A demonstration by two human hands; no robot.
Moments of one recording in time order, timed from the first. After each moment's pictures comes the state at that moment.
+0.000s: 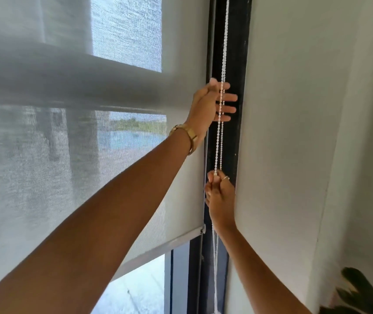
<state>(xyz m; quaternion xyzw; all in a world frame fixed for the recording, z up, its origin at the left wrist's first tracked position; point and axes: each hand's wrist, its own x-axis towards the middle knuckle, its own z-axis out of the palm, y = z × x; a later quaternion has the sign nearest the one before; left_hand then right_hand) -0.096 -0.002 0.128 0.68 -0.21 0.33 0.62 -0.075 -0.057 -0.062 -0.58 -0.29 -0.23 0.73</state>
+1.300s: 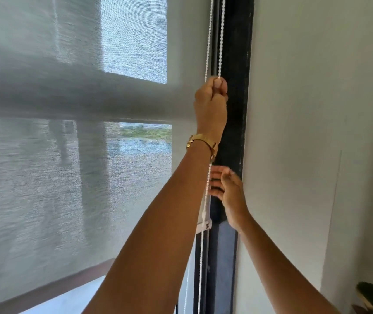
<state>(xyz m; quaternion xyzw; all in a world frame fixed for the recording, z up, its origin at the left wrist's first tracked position) -0.100 -0.028 0.145 0.58 -0.17 0.56 0.57 -0.066 -0.078 -0.022 -0.57 -0.33 -0.07 0.75</state>
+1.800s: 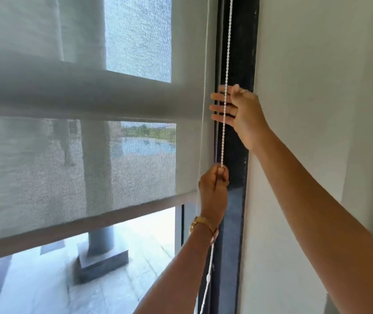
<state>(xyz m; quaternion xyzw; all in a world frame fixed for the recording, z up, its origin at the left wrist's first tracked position) -0.085 -0.021 -0.023 0.64 -0.12 0.49 0.59 -0.078 -0.086 0.138 -0.53 -0.42 -0.09 0.73</state>
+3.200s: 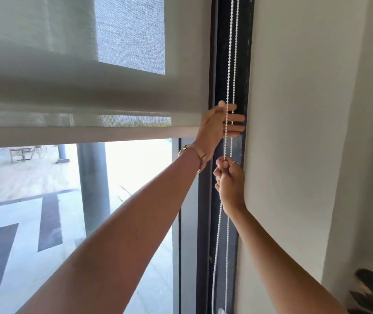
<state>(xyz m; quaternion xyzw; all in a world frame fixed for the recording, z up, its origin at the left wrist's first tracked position) -0.097 -0.014 0.098 0.67 -0.19 0.27 0.67 -0.058 -0.061 -0.020 -0.57 -0.30 -0.18 0.74</state>
